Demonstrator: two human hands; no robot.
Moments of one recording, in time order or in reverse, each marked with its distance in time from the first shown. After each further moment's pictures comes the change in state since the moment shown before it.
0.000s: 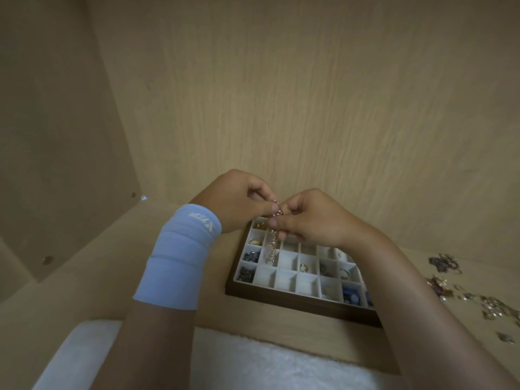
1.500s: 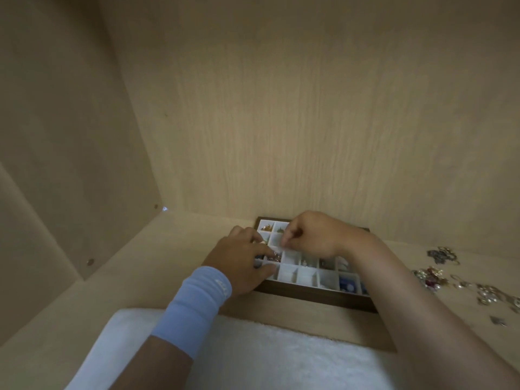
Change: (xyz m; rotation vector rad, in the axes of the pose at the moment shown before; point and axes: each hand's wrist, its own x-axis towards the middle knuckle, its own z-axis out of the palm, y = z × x) left_hand -0.062 -0.032 0.051 0.598 -0.120 0.010; right_hand -0.016 0.013 0.005 -0.351 -0.137 0.068
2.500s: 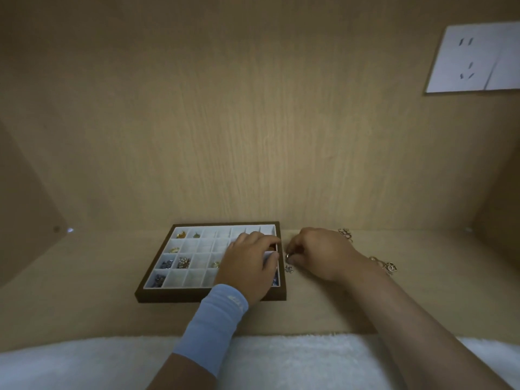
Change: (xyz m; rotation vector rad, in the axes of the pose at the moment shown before) left_hand 0.054 0.159 0.070 -0.218 0.268 0.130; right_hand -0.109 0.137 -0.020 -0.346 0.293 0.170
